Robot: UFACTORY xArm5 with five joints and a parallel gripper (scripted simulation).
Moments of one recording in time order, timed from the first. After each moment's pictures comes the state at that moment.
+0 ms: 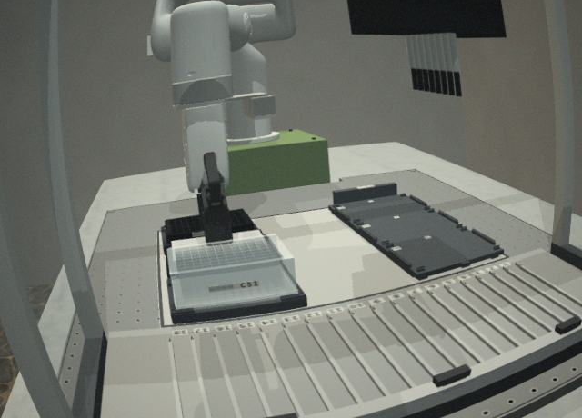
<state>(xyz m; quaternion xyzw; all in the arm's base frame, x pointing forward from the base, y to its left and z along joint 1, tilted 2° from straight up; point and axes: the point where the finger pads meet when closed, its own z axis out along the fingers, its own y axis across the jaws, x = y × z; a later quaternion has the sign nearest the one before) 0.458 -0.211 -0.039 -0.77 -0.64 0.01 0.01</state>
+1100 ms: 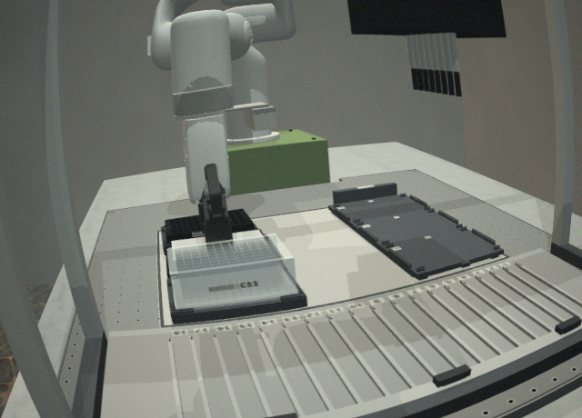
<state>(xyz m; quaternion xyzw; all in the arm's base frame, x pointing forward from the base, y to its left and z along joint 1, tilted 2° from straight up) 0.458 -0.211 -0.052 -0.77 -0.64 0.01 0.01</state>
